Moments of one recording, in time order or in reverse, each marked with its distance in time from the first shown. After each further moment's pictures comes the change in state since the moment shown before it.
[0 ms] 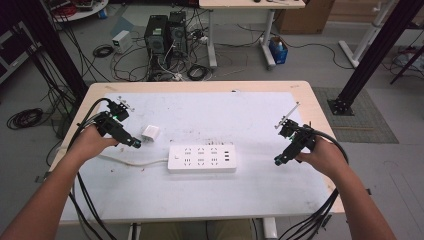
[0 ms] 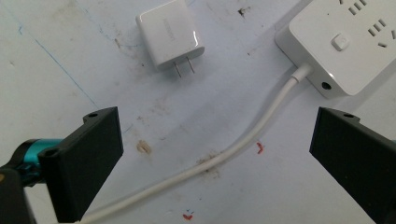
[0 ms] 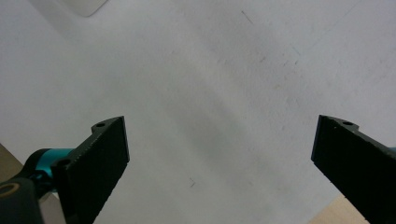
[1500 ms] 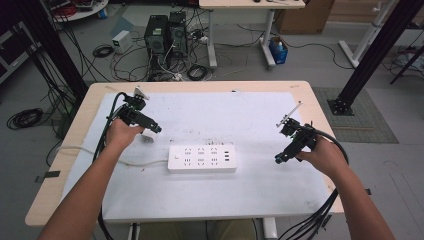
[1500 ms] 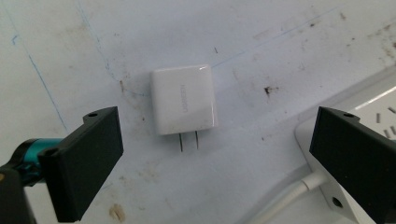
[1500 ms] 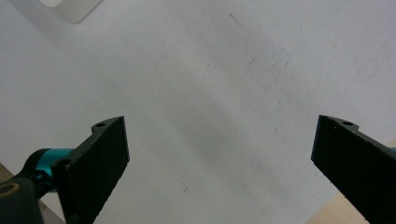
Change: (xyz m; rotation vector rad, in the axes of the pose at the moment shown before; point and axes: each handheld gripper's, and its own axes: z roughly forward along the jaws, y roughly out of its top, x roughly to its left) left arm 0.005 0.049 0.053 -0.034 0.070 -0.289; right arm -0.007 -0.001 0.003 -0.025 -0.013 0.025
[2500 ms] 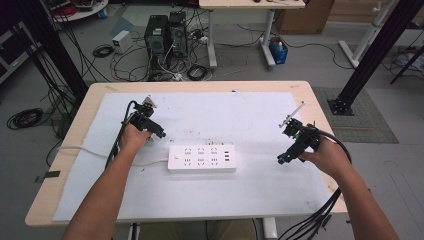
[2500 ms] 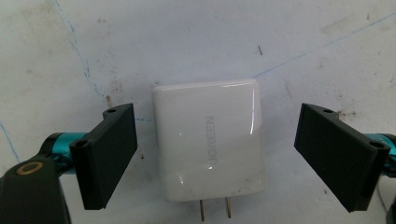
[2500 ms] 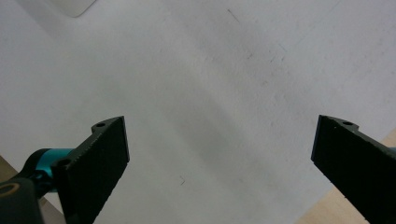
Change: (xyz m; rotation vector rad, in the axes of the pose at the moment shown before) left arm 0.010 0.003 0.062 0.067 0.044 -0.016; right arm -0.002 -0.005 -0.004 -0.001 -0.001 -0.016
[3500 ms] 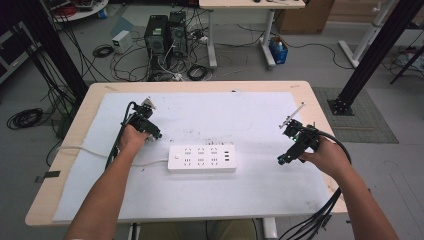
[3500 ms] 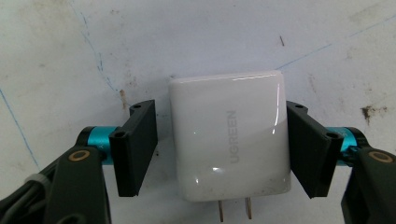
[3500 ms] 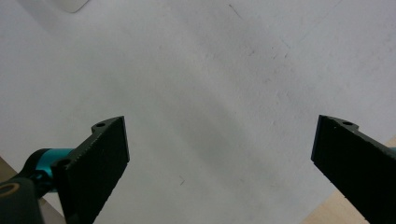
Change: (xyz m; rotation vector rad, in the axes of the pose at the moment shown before) left arm 0.004 -0.003 0.002 0.001 0.026 0.036; right arm -0.002 -0.002 0.005 0.007 0.013 0.001
